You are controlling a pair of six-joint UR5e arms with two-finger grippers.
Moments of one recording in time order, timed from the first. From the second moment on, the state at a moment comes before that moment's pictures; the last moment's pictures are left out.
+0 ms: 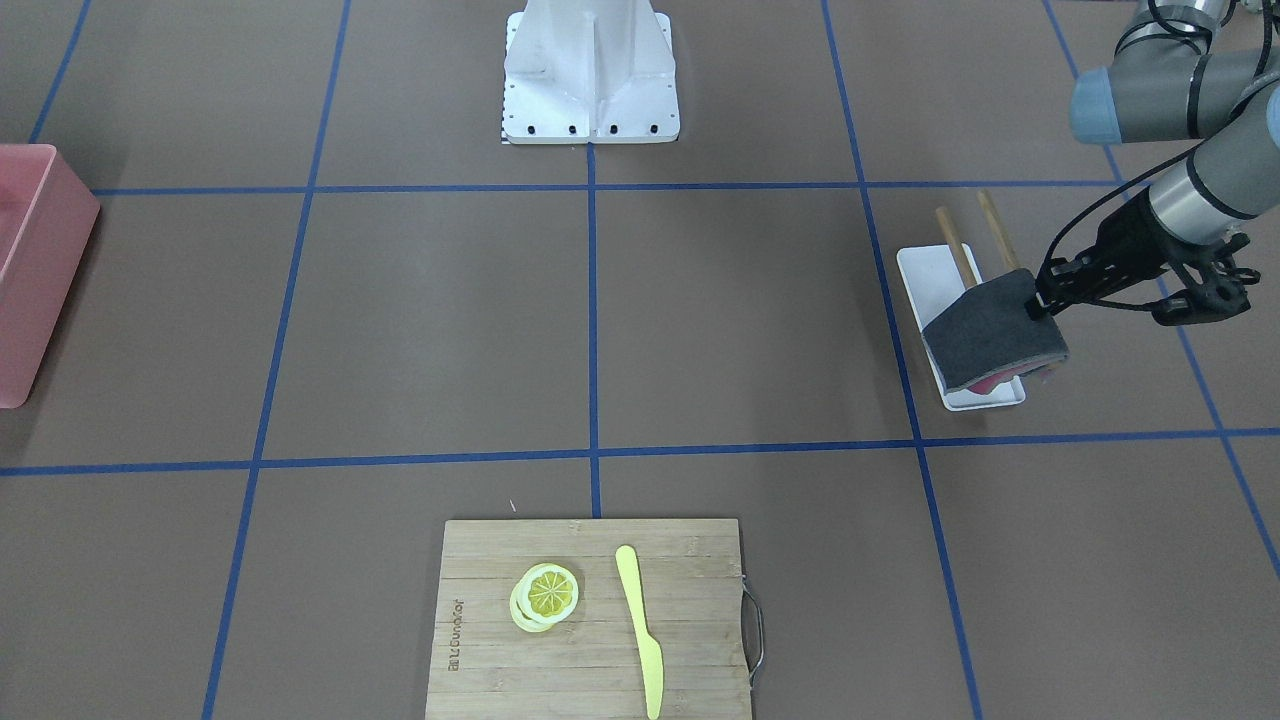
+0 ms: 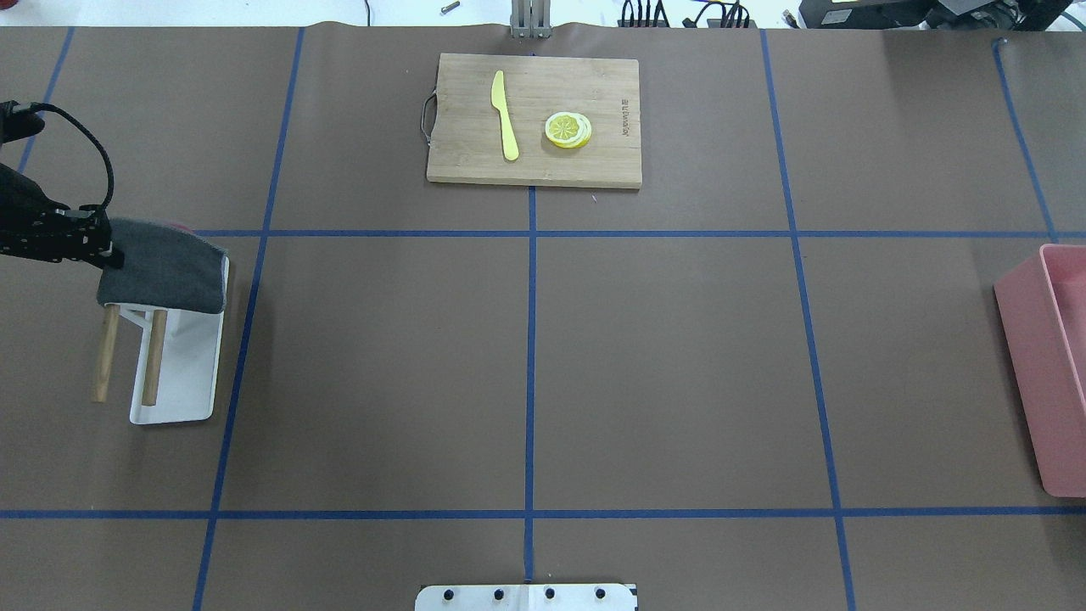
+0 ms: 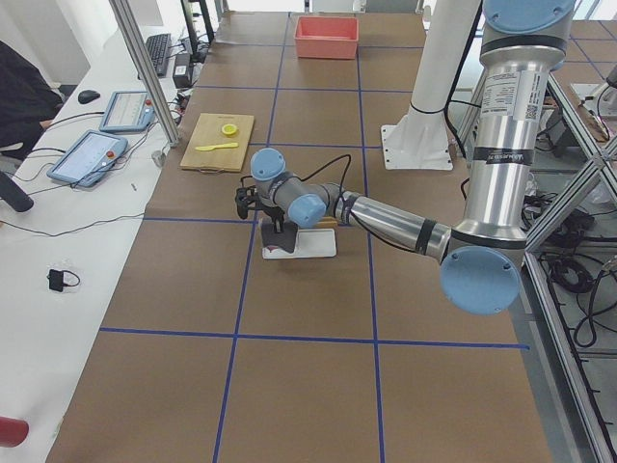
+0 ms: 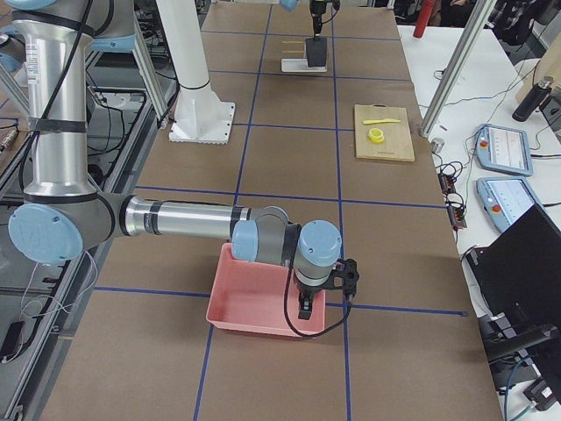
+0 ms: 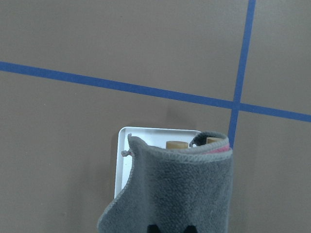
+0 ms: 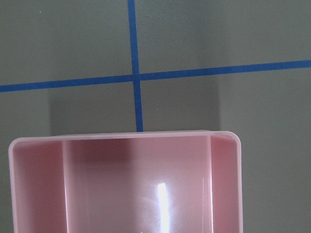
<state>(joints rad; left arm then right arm) -1.09 -1.65 -1.76 -1.94 -2.38 -0.92 1.62 -1.62 1.60 -1.64 2.39 -0.01</state>
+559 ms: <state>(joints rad) -1.11 -1.64 -1.79 -1.94 -2.38 -0.92 1.62 -1.61 1.60 -1.64 2.39 -0.01</state>
